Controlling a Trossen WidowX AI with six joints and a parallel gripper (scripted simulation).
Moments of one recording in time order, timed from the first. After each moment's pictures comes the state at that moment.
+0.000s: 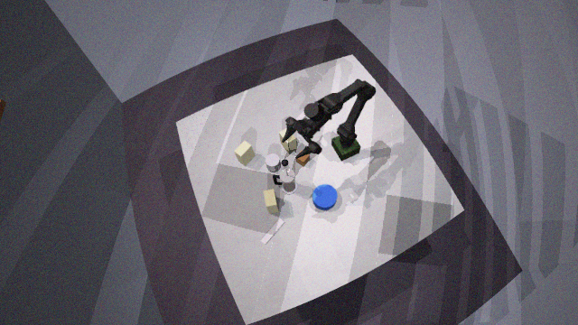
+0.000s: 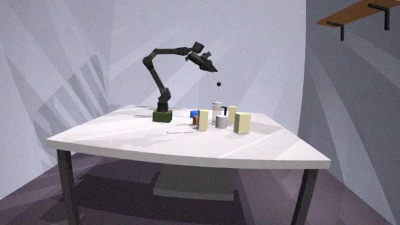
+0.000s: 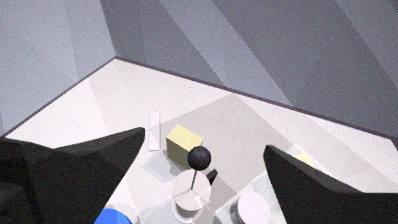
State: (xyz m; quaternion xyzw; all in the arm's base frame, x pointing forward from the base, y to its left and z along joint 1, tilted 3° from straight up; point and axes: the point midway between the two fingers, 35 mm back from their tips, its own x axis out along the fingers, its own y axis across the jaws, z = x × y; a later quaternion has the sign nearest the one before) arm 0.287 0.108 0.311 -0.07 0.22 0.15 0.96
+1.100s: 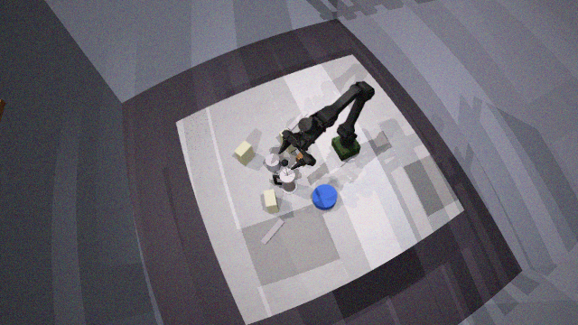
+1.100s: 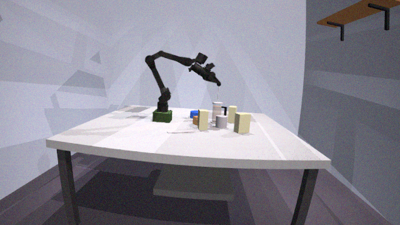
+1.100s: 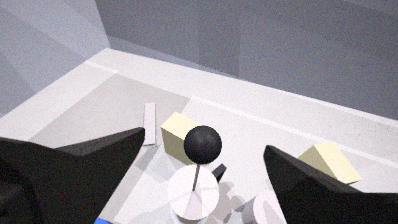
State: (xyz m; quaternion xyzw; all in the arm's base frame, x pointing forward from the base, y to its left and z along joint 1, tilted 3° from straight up) arm 0.316 0.111 0.240 -0.06 0.23 0.14 0.96
